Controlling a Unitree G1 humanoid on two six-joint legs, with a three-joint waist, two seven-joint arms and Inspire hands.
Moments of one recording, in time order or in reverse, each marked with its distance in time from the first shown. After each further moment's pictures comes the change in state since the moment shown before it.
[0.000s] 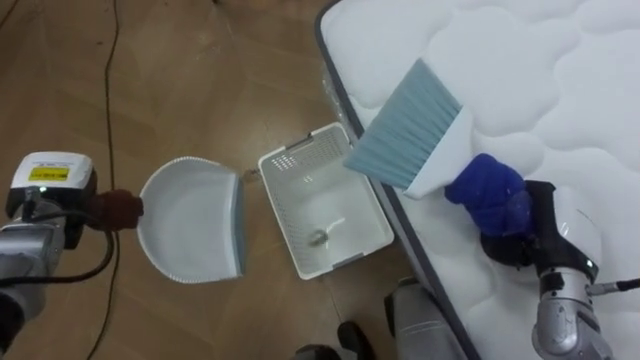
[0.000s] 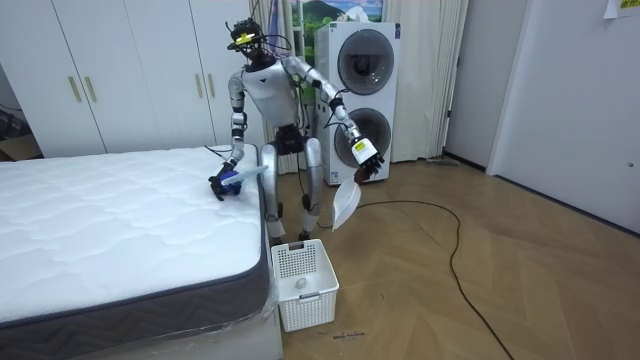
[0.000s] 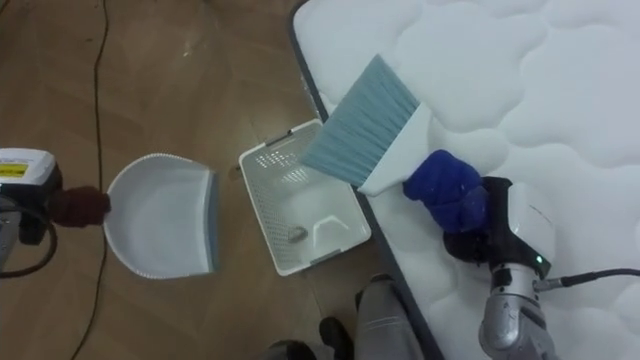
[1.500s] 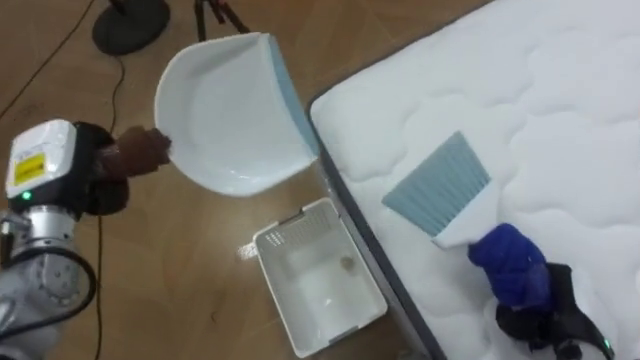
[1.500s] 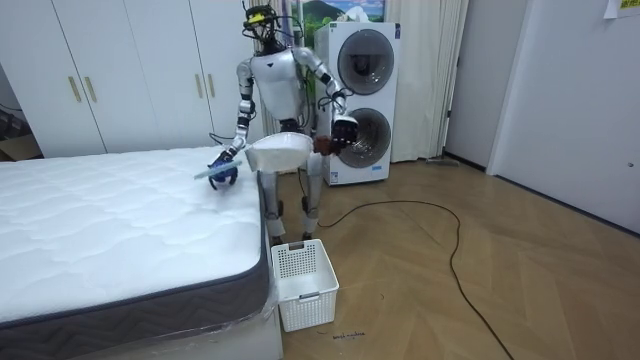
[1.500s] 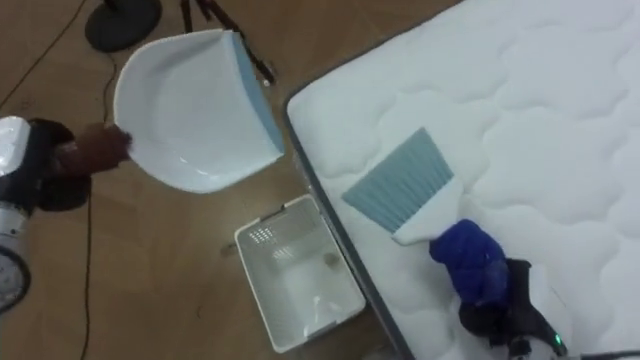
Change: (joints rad) left arm 0.446 -0.155 0.404 -0.560 -0.318 -0.177 0.305; right arm 0.191 0.052 -0.041 0.135 0.231 -0.013 0.050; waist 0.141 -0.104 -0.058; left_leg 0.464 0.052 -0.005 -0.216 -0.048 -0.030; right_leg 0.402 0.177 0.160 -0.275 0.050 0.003
